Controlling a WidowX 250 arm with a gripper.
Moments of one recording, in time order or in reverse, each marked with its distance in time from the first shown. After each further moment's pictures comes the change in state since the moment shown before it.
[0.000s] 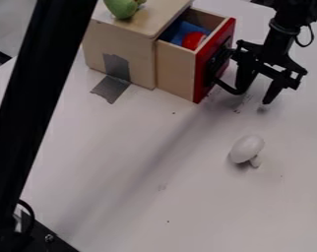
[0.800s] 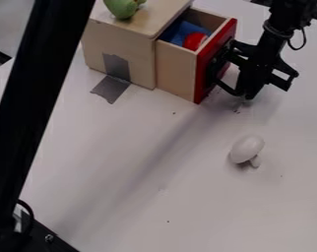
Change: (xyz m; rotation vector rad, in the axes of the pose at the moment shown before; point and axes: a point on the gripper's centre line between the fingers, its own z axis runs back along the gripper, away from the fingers) arm -0.003 0.026 -0.008 0.067 0.017 0.057
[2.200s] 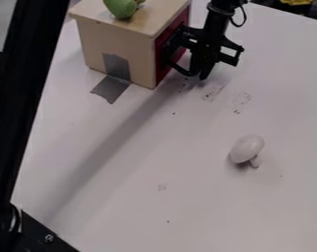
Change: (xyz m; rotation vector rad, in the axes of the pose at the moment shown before) arm -0.002 0.085 -0.019 -0.020 0.145 0.214
